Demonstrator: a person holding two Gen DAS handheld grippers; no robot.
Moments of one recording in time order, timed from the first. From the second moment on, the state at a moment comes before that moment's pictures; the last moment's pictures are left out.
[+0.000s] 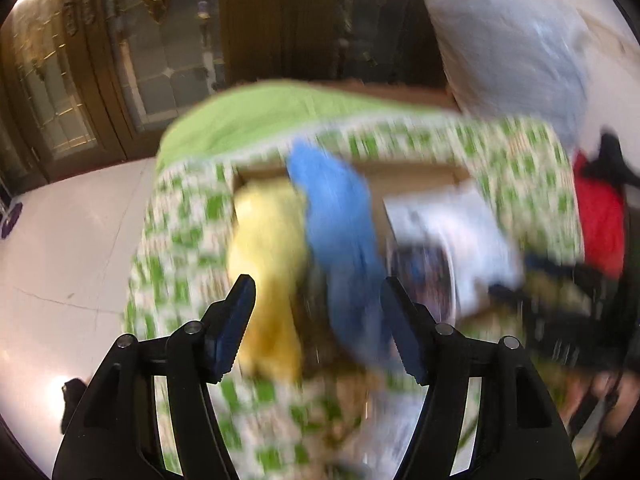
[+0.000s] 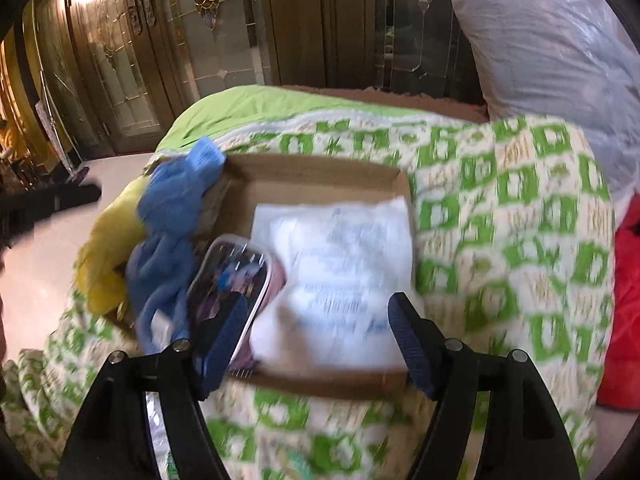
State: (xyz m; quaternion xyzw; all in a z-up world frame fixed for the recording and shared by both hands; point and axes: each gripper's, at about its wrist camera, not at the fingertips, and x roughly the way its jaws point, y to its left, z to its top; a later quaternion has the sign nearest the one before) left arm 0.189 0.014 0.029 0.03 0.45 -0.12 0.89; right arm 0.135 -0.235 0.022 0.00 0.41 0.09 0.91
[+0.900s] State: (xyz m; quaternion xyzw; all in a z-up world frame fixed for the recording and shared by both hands) left arm 0.106 0.016 -0.034 0.02 0.52 -0.13 0.84; right arm 0.023 -0.214 -0.040 0.03 0.59 0.17 0.79
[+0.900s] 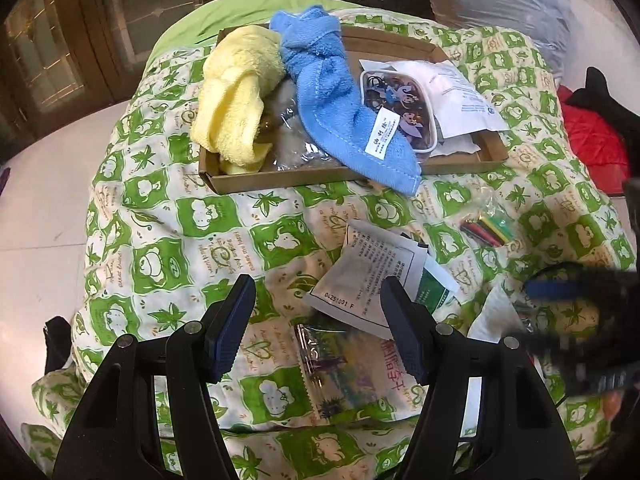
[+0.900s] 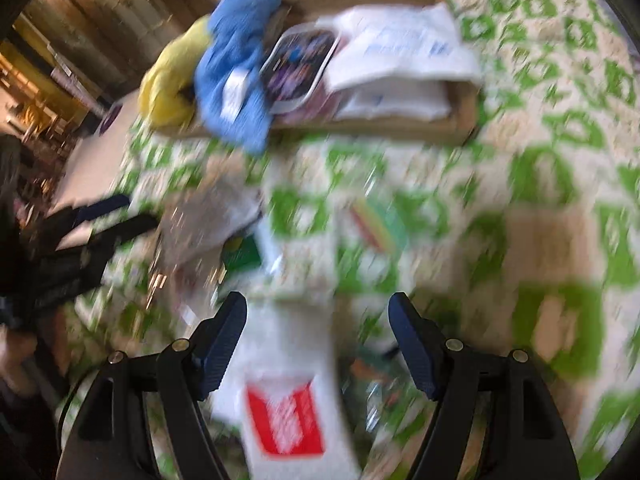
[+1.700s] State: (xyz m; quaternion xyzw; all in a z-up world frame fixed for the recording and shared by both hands) left arm 0.129 -0.043 -0.072 0.13 0.56 -0.19 0.80; right arm 0.000 -0.202 -0.059 -0.02 0.63 0.16 0.76
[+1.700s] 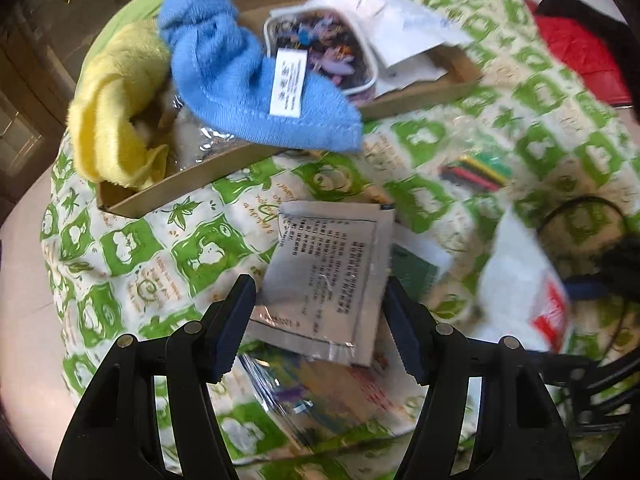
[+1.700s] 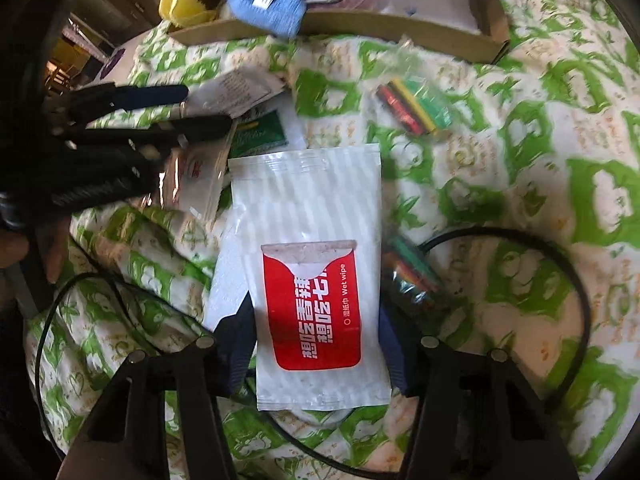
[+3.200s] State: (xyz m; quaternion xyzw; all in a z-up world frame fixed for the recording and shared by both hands) left arm 0.110 -0.002 -0.035 -0.03 0.50 -0.18 0.85; right arm -0.001 -0.212 -0.036 -0.01 0.55 0.15 0.83
